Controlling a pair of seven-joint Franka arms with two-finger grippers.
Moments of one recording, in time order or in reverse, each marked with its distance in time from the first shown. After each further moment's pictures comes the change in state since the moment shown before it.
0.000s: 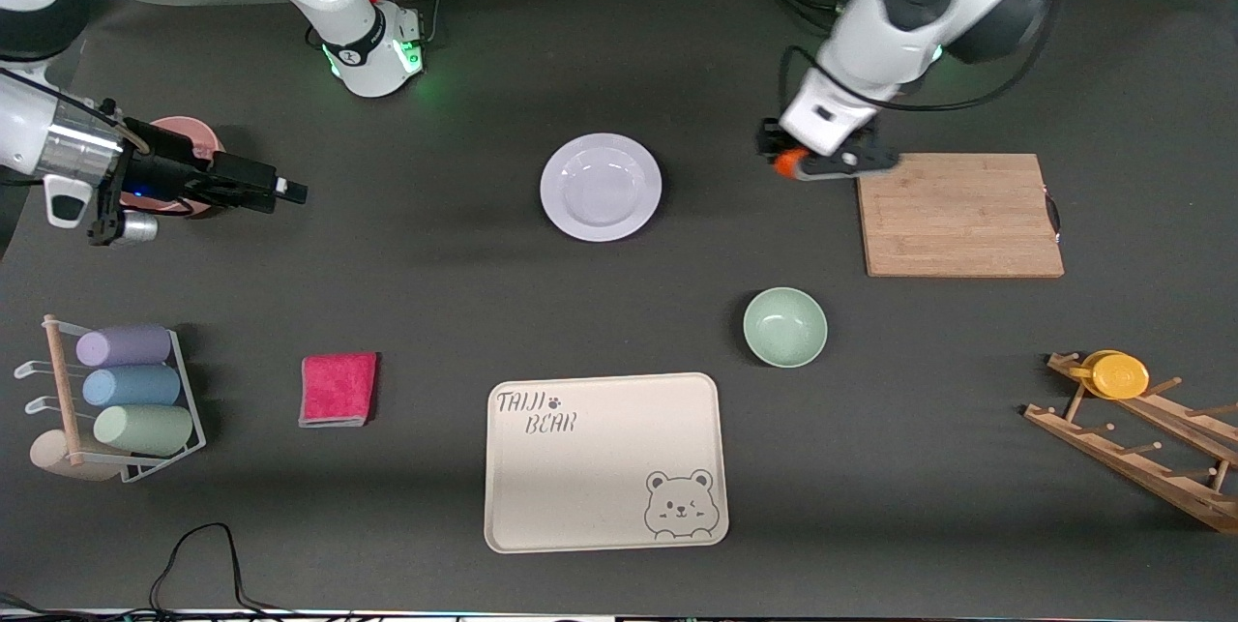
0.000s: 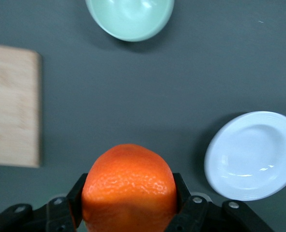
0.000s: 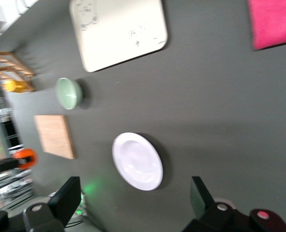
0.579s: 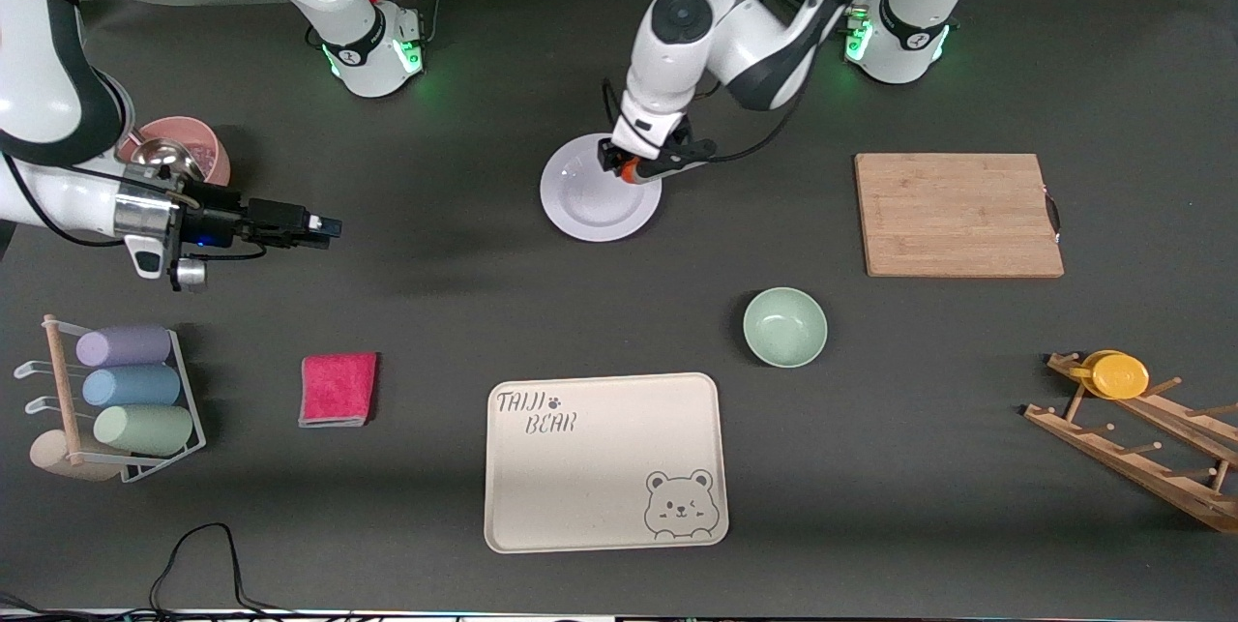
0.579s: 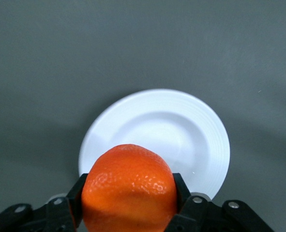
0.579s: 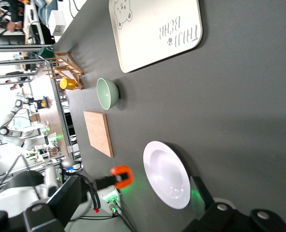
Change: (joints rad) left arm -0.345 0.453 -0.013 0.159 0.034 0.449 -0.594; right arm -0.002 0.155 -0.045 -0.114 0.299 0.063 -0.334
